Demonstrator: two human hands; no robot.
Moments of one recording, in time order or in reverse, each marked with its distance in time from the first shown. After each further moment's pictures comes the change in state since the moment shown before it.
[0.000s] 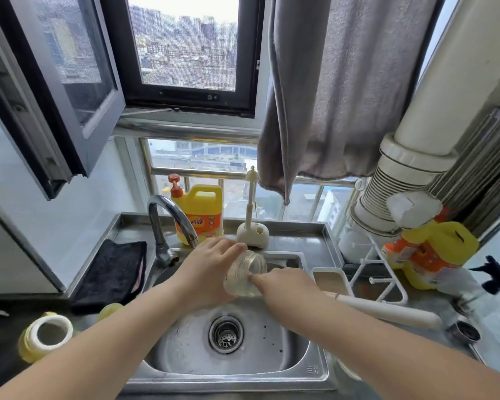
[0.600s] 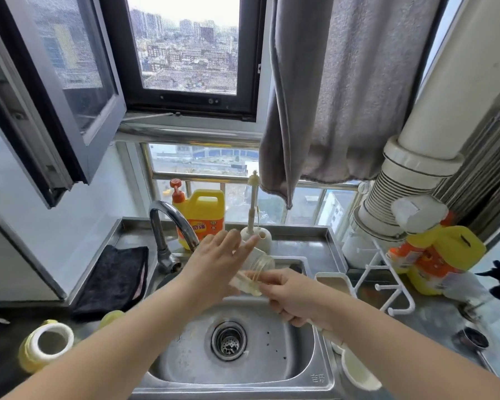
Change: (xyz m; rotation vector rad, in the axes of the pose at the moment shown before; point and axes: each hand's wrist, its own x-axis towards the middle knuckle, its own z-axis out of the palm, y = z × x) left_hand 0.012 -0.004 -0.004 0.124 -0.013 0.036; right_hand -0.007 0.009 -0.010 1.139 -0.225 0.166
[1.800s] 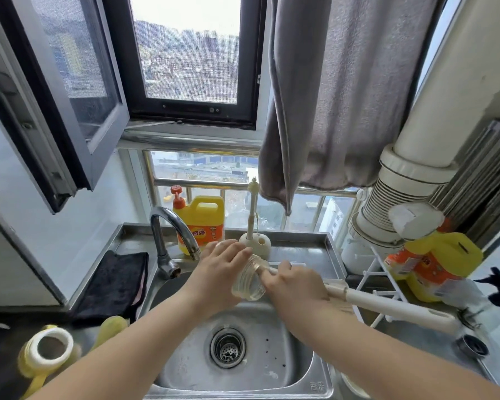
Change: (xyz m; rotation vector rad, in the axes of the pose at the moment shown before) left_hand 0.000 0.008 0.018 -0.144 0.039 -0.094; right_hand 0.002 -0.005 0.009 -1.380 0.508 -0.208
